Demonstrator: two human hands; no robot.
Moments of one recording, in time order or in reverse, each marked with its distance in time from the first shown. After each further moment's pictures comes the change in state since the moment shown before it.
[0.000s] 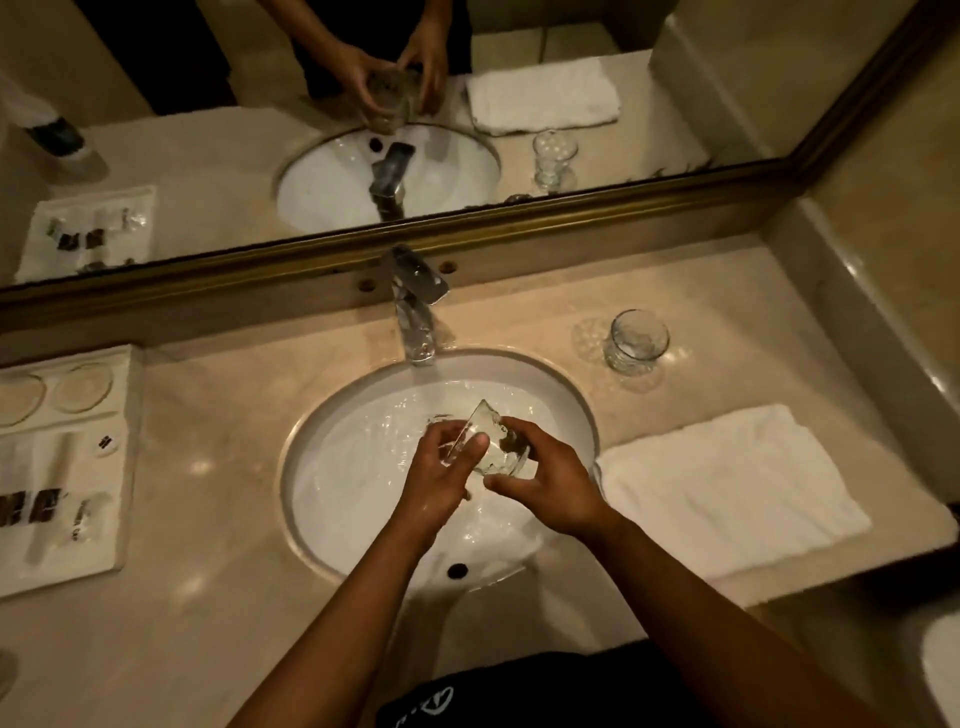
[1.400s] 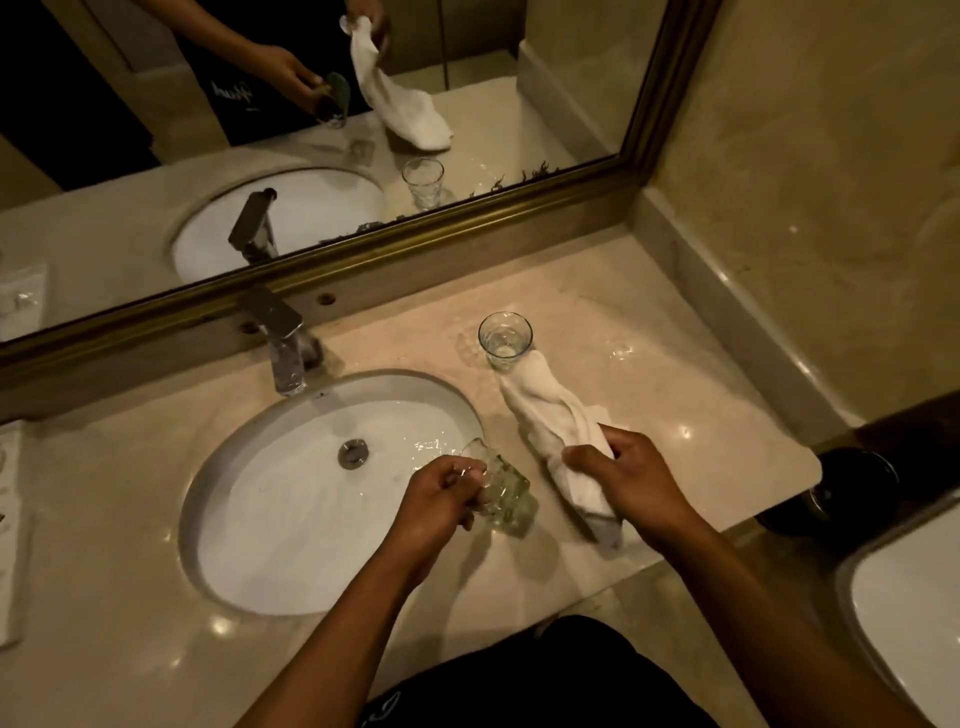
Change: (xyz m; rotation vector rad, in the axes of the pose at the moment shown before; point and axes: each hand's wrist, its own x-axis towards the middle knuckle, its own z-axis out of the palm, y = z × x) left_hand -0.057 0.029 0.157 0.053 -0.158 -0.067; right_hand -0.113 0.061 -0.192 0.352 0.290 0.198
